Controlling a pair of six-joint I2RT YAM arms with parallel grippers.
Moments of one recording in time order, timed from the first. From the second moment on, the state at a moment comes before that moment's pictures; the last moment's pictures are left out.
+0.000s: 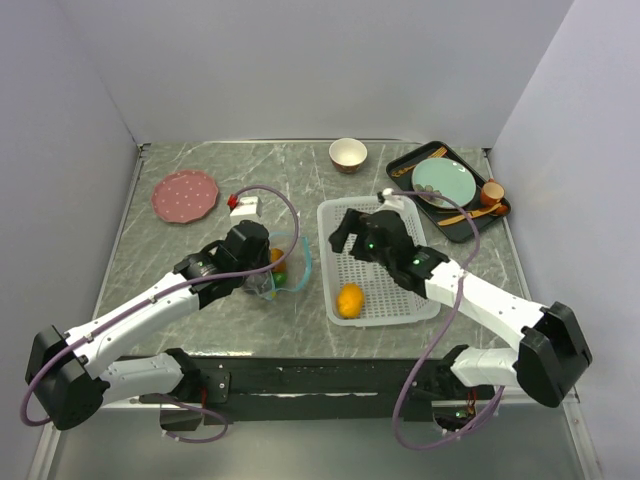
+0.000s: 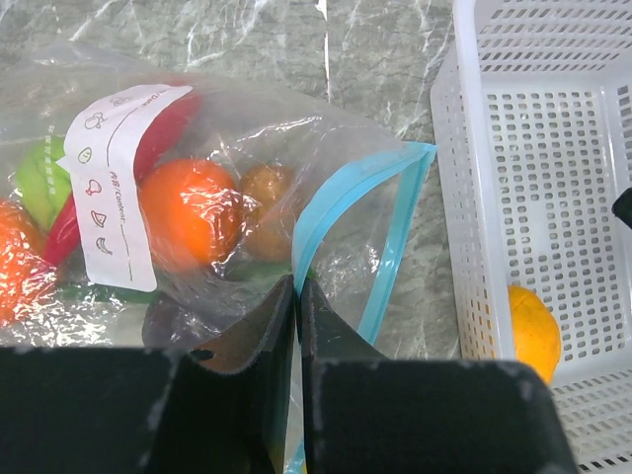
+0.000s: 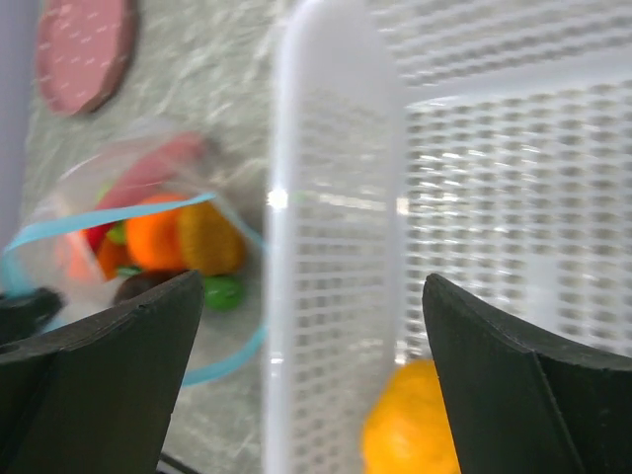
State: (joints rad) left arm -0.77 1.11 0.88 -0.44 -0.43 -0.65; right arm 0.70 1.24 0.83 -0.14 0.23 0.75
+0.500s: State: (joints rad) left arm -0.77 1.09 0.88 -0.43 -0.42 -0.64; right arm 0.64 1.30 0.77 -0.33 0.08 0.75
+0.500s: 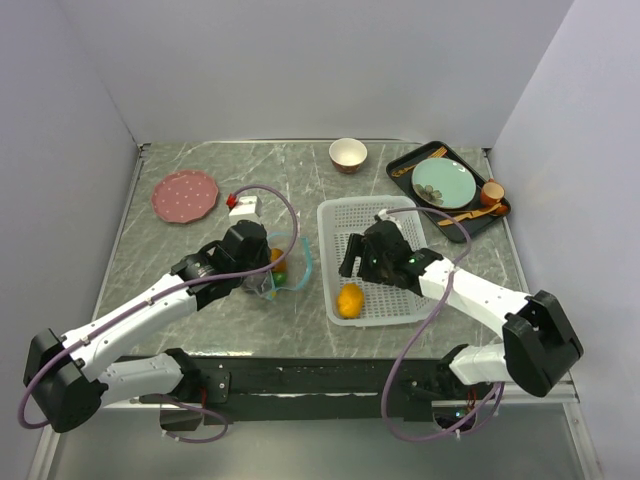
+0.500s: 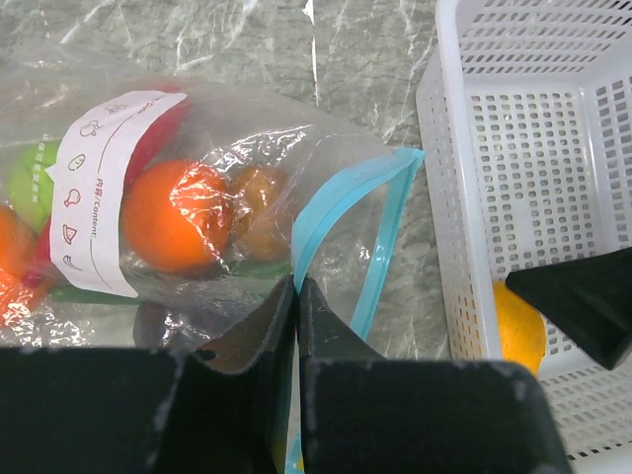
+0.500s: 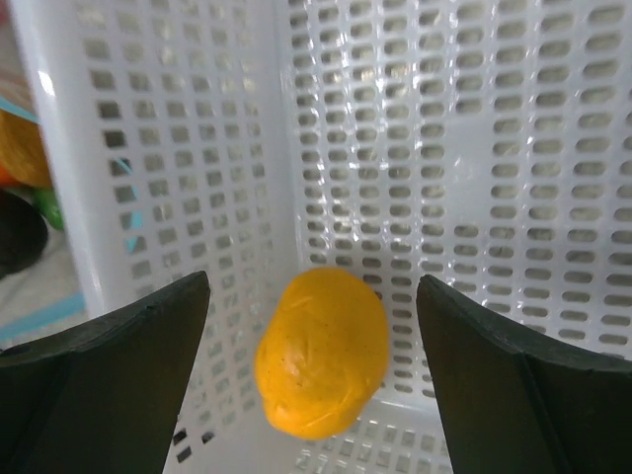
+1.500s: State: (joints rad) left arm -0.77 1.09 0.89 -0.43 -0.41 -0.64; right arm 0.65 1.36 0.74 -0.39 -0.03 0.75
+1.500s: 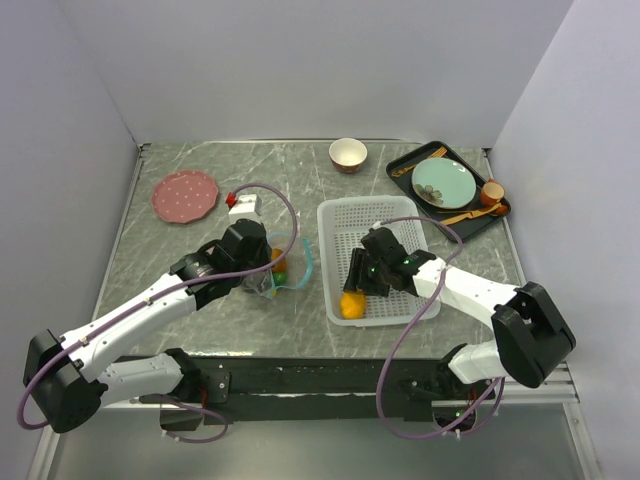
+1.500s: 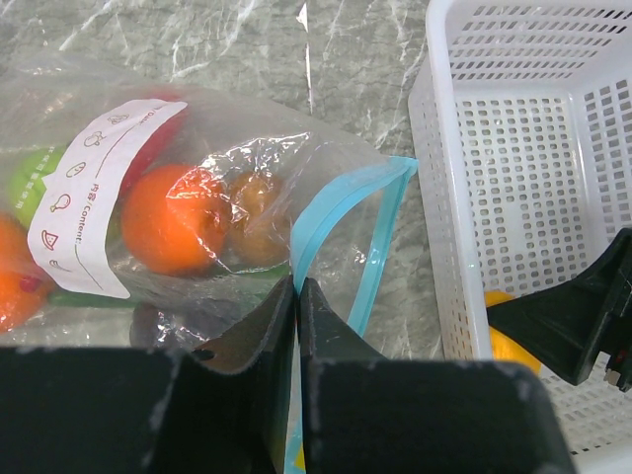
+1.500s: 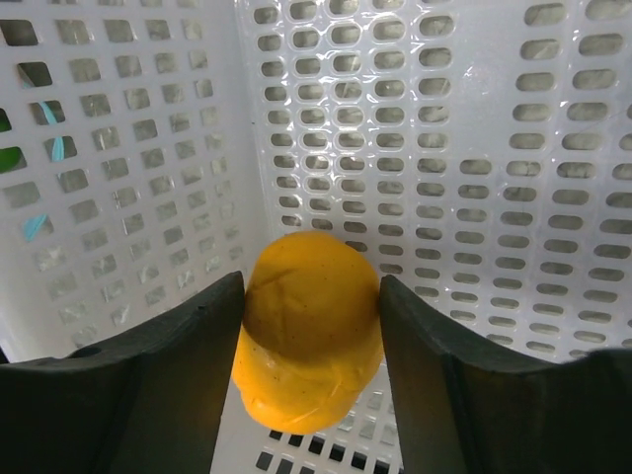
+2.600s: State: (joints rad) left arm -0.77 1.09 0.89 -0.43 -0.41 -0.64; right arm 0.65 1.33 0.78 -0.40 0.07 0.70
